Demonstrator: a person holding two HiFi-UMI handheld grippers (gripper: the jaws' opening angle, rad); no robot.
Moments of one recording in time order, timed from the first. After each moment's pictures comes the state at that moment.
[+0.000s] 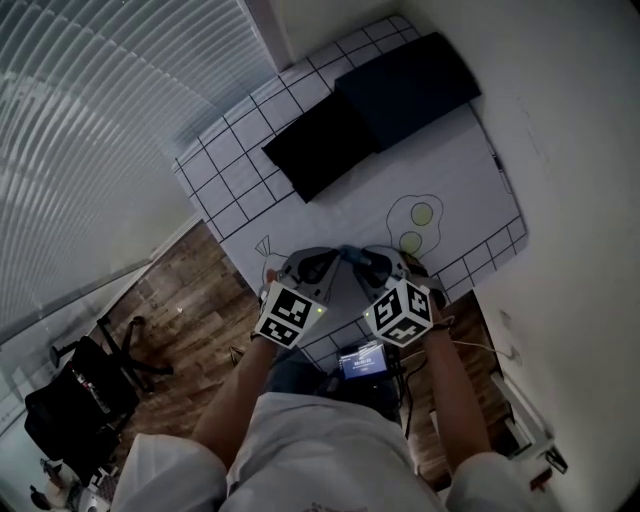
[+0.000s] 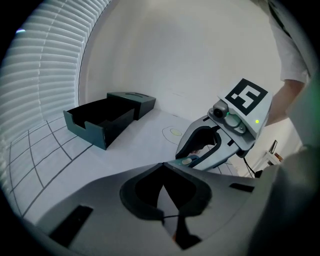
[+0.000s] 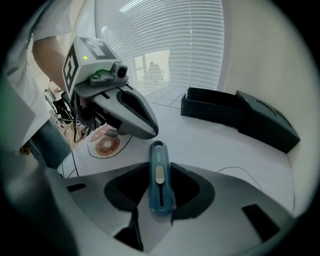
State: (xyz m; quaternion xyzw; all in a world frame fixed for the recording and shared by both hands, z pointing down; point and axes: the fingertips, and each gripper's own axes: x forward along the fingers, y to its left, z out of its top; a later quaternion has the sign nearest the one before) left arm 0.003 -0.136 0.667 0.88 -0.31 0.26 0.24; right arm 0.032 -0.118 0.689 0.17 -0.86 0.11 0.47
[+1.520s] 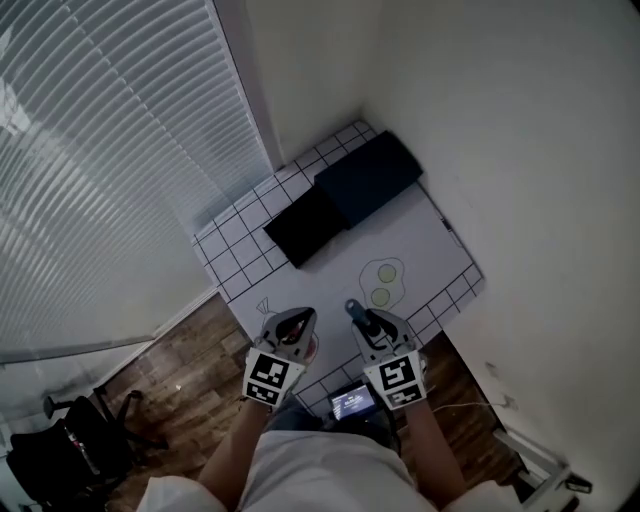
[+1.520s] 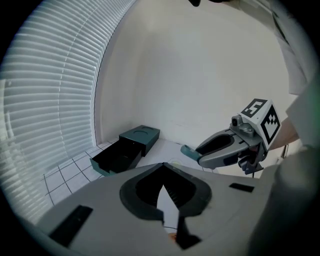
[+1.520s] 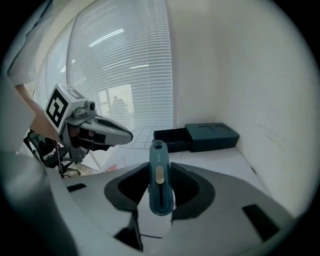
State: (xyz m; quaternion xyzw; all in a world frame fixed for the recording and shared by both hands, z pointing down) left arm -0.018 -0.135 0.548 0.89 -0.39 0.18 0.17; right arm 0.068 -0.121 0.562 0.40 -0.86 0.15 0.29
